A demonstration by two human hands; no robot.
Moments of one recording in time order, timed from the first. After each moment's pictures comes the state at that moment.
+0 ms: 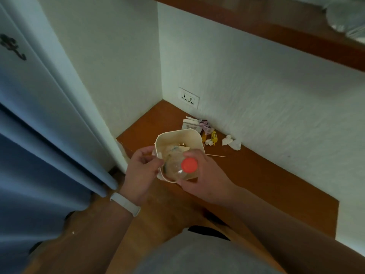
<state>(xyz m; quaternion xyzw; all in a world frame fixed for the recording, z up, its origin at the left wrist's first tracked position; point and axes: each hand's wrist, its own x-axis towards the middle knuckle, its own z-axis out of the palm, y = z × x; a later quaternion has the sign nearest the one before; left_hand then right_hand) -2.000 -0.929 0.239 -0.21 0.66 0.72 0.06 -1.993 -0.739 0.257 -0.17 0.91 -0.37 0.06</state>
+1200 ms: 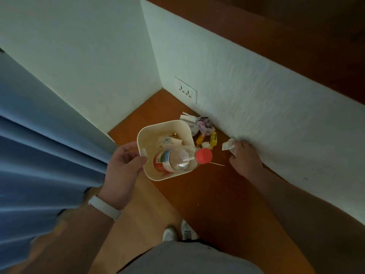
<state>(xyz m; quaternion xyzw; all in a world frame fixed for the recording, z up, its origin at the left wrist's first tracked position) -2.063 -0.864 0.231 -0.28 0.69 0.67 0.00 -2.175 -0.544 0.089 -0.03 0.99 -0.12 0.12</state>
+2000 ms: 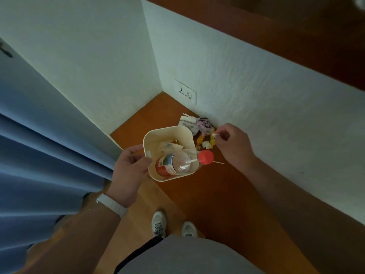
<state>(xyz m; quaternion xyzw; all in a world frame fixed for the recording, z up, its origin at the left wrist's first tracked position) -2.052 -0.861 0.236 -0.30 0.68 0.67 0.02 -2.145 -0.604 0.210 -0.02 0.91 -0.41 0.03</state>
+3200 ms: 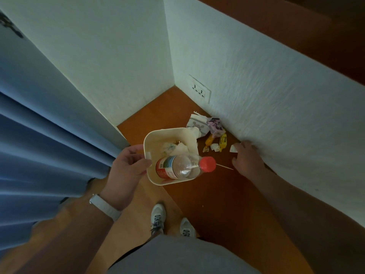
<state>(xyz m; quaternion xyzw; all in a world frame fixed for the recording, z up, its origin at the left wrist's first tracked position) -2.051 -0.881 0.227 -0.32 0.66 0.68 0.02 -2.190 -0.561 0.078 -0.06 0.98 -0.09 0.14</state>
